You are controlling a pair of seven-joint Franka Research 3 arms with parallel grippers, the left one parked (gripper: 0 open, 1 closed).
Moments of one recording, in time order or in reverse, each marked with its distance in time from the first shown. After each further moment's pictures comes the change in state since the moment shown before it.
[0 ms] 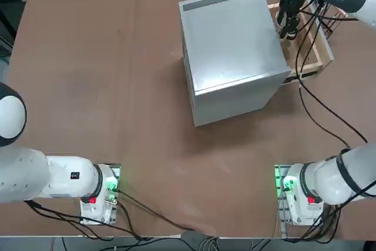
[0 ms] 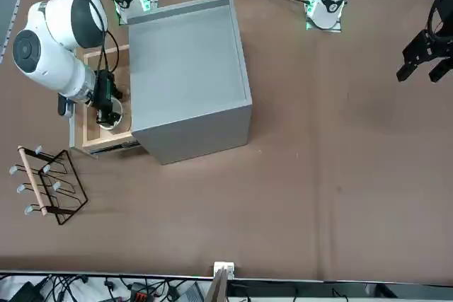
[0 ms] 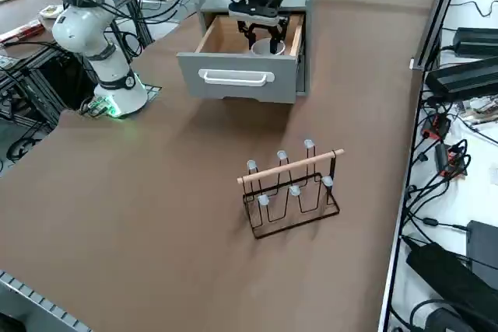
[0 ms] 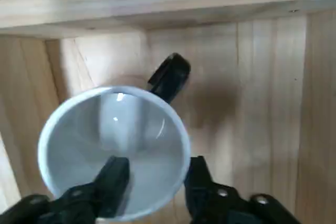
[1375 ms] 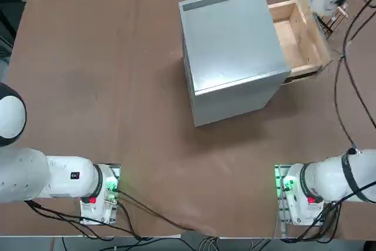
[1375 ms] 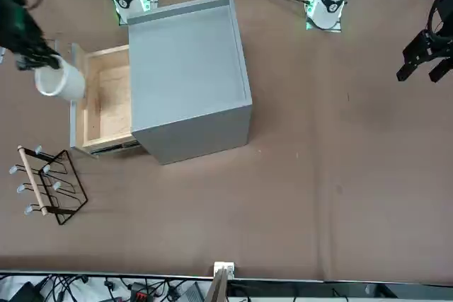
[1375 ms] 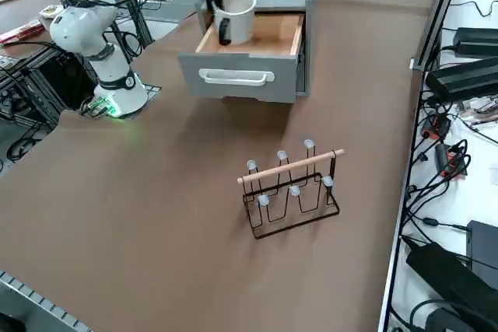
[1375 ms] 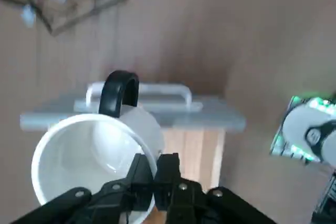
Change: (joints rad) arm -0.142 -0.190 -0.161 0.268 -0.082 -0.457 -0.375
